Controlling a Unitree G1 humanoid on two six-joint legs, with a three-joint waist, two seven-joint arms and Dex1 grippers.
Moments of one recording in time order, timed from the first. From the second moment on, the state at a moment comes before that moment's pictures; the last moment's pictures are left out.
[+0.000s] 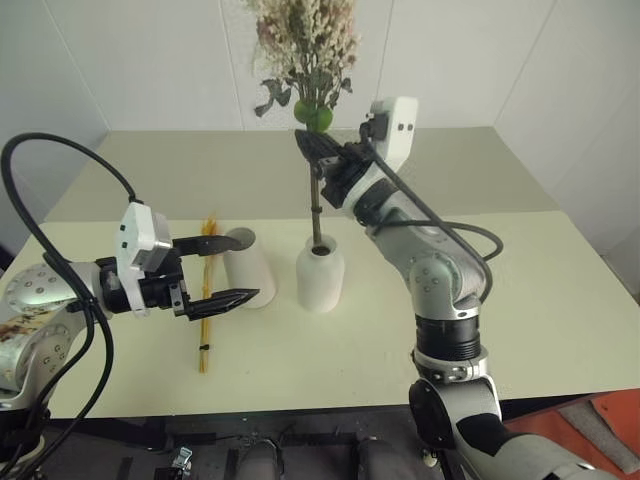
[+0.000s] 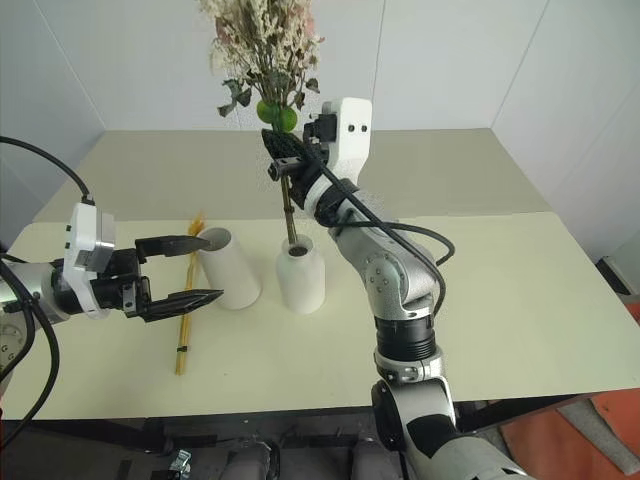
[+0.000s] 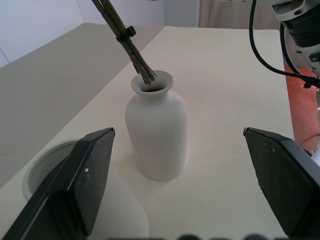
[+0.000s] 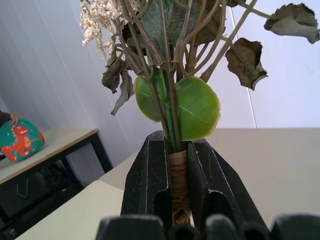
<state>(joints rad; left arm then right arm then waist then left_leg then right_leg) -0.25 0.92 0.30 -0.40 -0.75 0.57 -1.04 -0.88 0.05 -0.03 -0.15 0.48 0.62 0.20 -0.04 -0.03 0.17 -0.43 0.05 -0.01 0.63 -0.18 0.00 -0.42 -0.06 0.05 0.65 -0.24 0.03</state>
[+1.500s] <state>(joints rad) -0.28 0.95 0.29 -0.38 -0.75 0.57 -1.07 -0.52 -0.07 0.12 -0.26 0.34 0.29 0.40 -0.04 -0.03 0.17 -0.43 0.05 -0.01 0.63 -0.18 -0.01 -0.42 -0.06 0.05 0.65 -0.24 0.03</state>
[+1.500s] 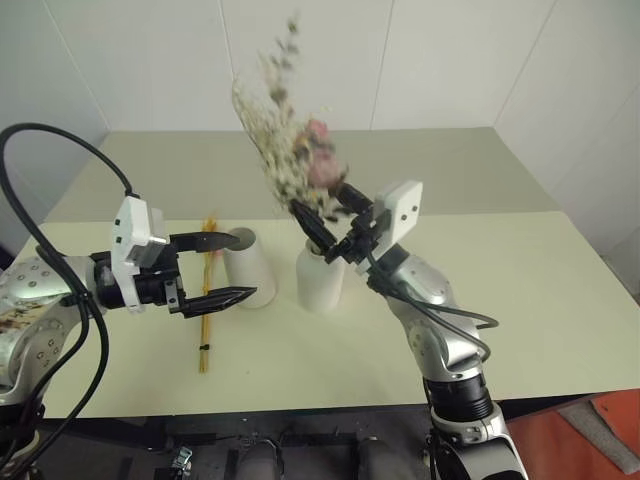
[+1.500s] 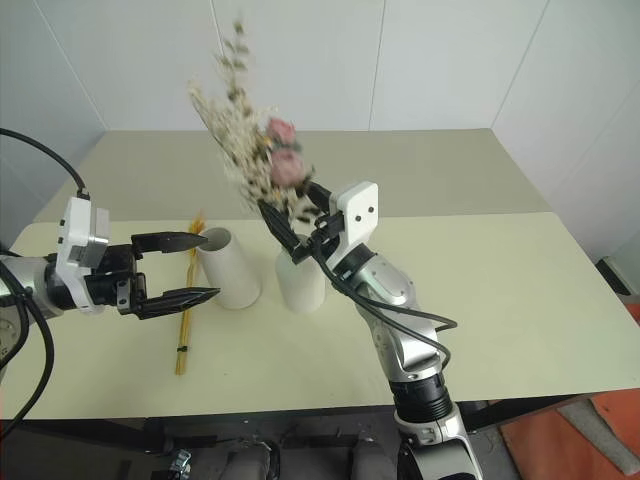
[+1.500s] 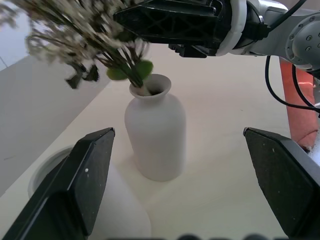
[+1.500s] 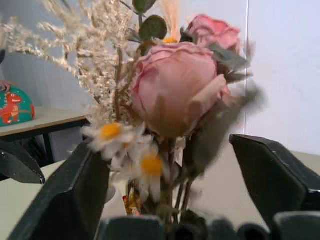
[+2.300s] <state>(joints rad) -0.07 1.08 0.60 -0.55 -0.85 1.07 -0.79 -0.54 -0.81 -0.14 -0.29 0.80 0.70 1.06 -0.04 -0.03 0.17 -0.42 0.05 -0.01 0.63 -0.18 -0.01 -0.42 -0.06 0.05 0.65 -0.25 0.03</state>
